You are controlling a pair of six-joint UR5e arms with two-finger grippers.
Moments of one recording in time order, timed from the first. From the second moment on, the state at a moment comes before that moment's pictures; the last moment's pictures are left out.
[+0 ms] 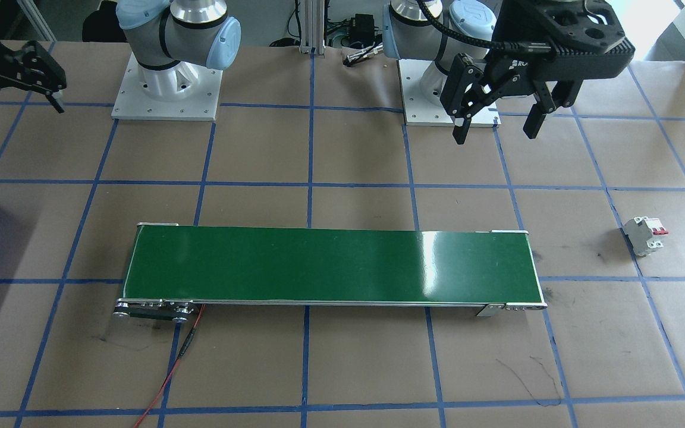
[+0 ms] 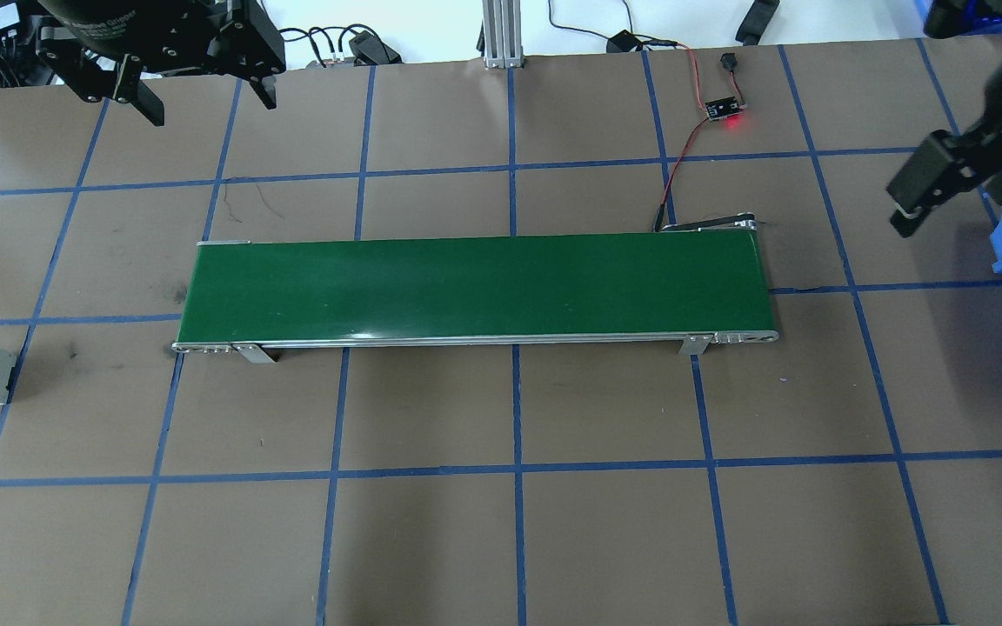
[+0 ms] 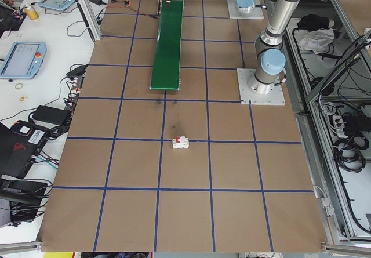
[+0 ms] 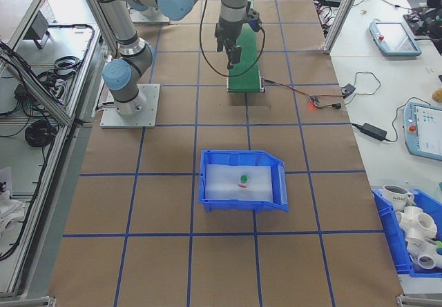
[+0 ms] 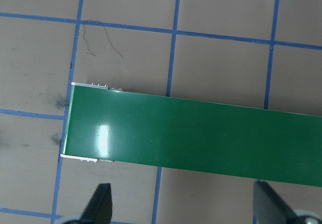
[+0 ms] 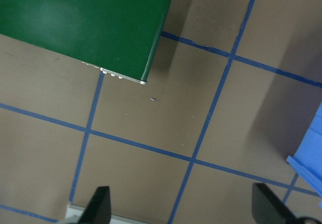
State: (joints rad) left arm -1.61 -1.58 -1.38 -1.56 1.60 -0.17; right arm 1.30 -1.66 1.57 -1.41 -1.63 -0.57
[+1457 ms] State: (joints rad) left arm -1.61 -1.57 -1.38 -1.56 1.60 -0.17; right arm 1.61 -1.54 1.50 -1.57 -1.61 0.02
